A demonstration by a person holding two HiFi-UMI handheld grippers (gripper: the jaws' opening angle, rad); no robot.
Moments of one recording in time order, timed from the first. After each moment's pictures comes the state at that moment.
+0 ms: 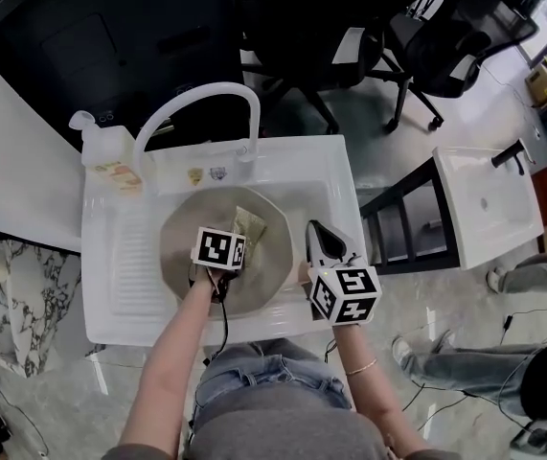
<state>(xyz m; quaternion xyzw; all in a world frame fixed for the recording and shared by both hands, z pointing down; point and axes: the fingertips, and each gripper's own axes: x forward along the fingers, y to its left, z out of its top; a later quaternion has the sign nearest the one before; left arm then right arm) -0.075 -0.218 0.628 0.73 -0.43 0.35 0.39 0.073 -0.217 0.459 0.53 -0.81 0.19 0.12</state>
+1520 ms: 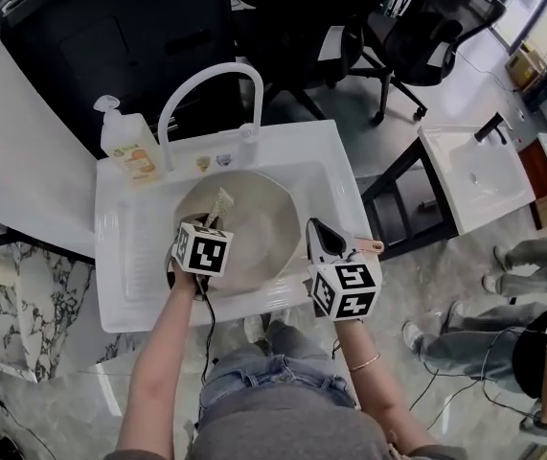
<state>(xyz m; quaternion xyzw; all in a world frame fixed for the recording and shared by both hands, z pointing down) -0.146 -0.188 0.532 0.75 -0.50 0.38 0.19 0.050 -0.142 0.441 0.57 -0.80 0.17 0.12</state>
